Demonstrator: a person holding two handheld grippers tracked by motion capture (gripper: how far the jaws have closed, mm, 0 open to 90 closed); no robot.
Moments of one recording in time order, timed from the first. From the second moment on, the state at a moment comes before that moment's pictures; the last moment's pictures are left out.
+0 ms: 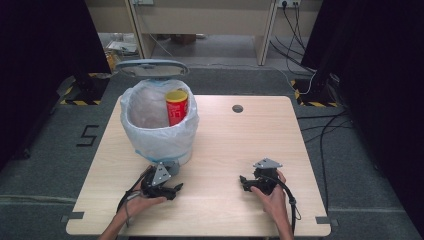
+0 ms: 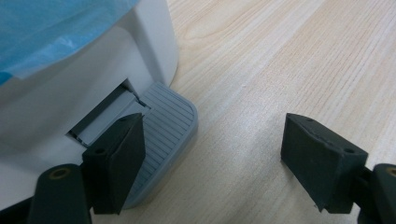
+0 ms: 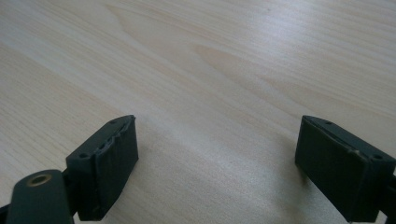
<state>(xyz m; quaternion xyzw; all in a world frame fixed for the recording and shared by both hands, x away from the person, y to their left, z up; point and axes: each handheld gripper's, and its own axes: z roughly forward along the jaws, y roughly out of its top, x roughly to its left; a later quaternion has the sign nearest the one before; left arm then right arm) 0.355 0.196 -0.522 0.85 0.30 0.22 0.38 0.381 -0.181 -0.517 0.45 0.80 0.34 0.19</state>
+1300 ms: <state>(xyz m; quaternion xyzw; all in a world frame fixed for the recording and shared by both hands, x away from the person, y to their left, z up) 0.353 0.202 -0.505 0.83 0.32 0.21 0.42 0.382 -0.181 -0.517 0.45 0.80 0.34 0.19</state>
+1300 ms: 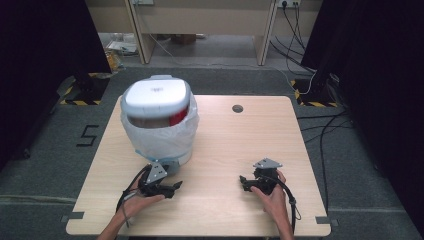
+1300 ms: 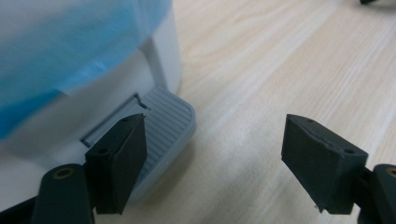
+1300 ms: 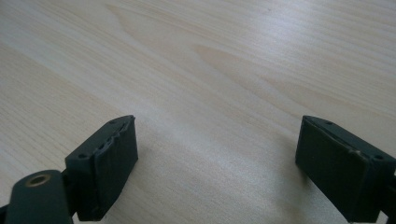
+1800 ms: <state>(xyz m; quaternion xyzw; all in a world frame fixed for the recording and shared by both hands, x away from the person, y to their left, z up) 0.336 0.214 -0.481 0.82 0.32 0.20 0.44 0.382 -0.181 -0.517 0.45 0.80 0.34 0.19</state>
